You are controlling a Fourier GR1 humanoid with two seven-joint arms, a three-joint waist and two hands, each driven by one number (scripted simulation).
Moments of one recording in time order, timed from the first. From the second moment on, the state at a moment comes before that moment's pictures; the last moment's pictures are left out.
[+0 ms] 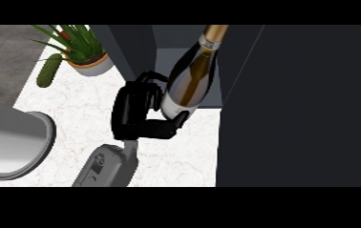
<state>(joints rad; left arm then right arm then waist) -0.31 0.00 -0.32 -1.47 0.31 0.35 -0.23 0.09 -0.05 -0.05 -2.29 -0.20 0.27 0.31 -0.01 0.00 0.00</state>
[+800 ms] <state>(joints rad) -0.48 0.00 -0.44 -1.10 0.46 0.49 -0.42 0.11 -0.04 -0.04 -2.28 -0.19 0.28 0.29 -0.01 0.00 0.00</state>
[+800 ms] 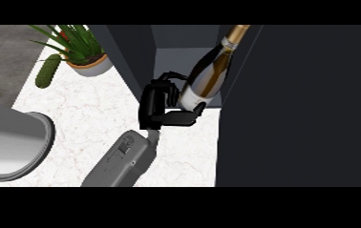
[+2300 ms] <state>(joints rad) -0.73 0.00 -0.45 -0.54 0.88 0.26 -0.69 0.11 -0.05 -0.07 -2.28 -0.24 0.30 0.31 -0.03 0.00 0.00</state>
